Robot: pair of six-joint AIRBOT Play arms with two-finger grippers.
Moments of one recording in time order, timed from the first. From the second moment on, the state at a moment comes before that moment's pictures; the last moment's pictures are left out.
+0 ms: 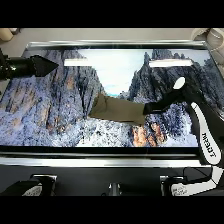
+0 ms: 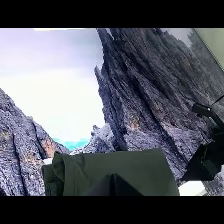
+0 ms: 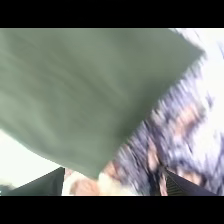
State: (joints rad) left arm -0.05 -1.12 1.48 0.84 -1.12 -1.29; right arm -0.01 -1.63 1.32 -1.13 1.34 1.15
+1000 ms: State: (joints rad) left arm -0.08 -1.13 1.47 0.88 -1.12 -1.31; right arm -0.46 -1.55 1.48 -0.79 1.35 0.96
